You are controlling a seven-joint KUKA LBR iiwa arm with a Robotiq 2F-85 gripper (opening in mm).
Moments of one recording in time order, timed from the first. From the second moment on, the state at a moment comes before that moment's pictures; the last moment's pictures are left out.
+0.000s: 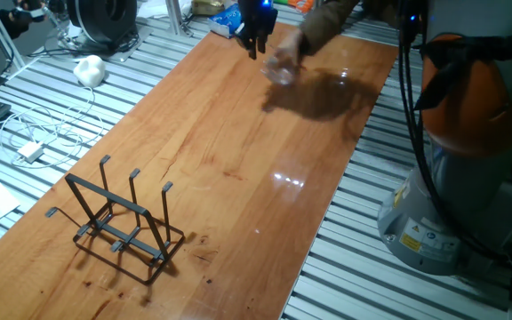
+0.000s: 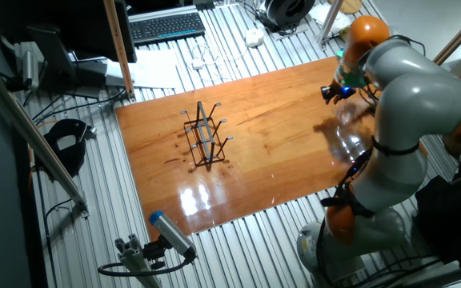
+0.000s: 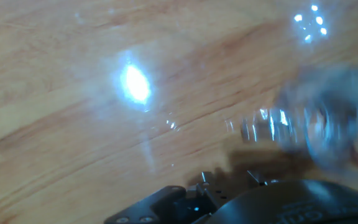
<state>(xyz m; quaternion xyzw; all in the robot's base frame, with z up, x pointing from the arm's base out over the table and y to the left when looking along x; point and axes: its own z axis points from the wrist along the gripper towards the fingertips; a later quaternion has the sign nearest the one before) 0.516 -0.244 0.167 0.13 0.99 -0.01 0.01</state>
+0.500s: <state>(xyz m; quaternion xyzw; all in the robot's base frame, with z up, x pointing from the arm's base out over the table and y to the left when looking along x) 0.558 -0.295 0.169 0.09 1.00 0.00 0.00</state>
